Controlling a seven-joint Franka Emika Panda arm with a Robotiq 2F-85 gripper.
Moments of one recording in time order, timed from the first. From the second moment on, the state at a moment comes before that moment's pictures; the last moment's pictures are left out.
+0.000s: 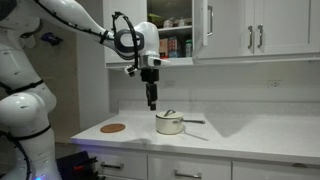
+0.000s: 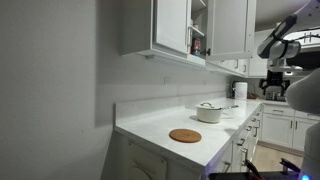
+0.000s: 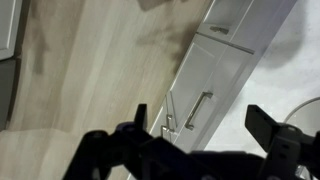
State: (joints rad) arm -0.23 -0.35 -0.26 -2.35 -0.10 2.05 -0.01
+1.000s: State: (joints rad) arm -0.26 0.01 -0.31 -2.38 -0.09 2.43 -0.11
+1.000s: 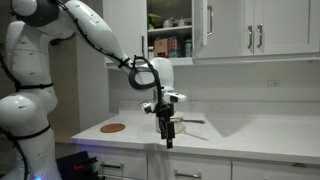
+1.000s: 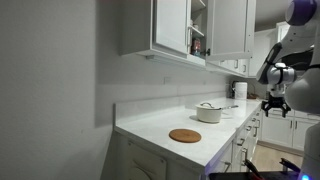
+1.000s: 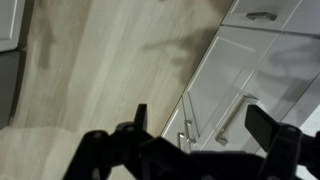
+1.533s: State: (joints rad) arm -0.25 0.25 -0.20 -2.32 0.09 2.65 -0.11
